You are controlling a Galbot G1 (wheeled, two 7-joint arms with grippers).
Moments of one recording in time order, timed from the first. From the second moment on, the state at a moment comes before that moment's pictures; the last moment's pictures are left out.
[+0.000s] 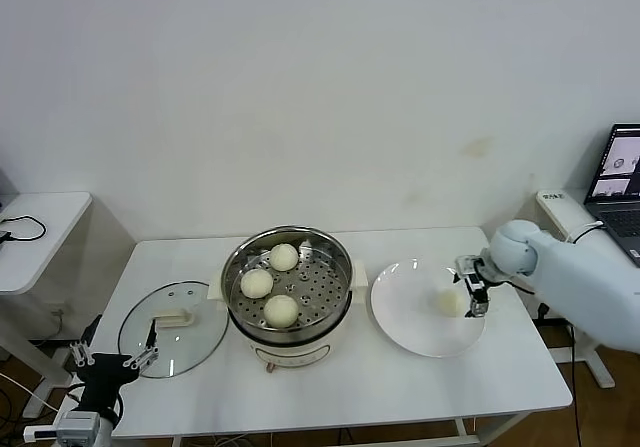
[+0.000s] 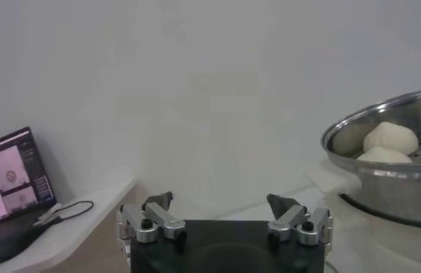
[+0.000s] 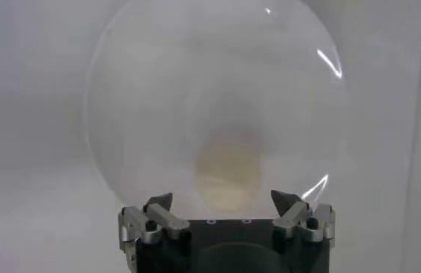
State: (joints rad) left arm 1.74 -1.26 -0.81 -2.19 -0.05 0.13 -0.08; right arm 0.01 0.74 -0.84 1.16 -0.18 -0.22 -1.02
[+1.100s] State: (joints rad) left arm 1.74 -1.25 -0.82 -2.19 -0.05 0.13 -0.08; right arm 0.04 0.85 -0.83 1.01 -0.18 -0.23 -1.07
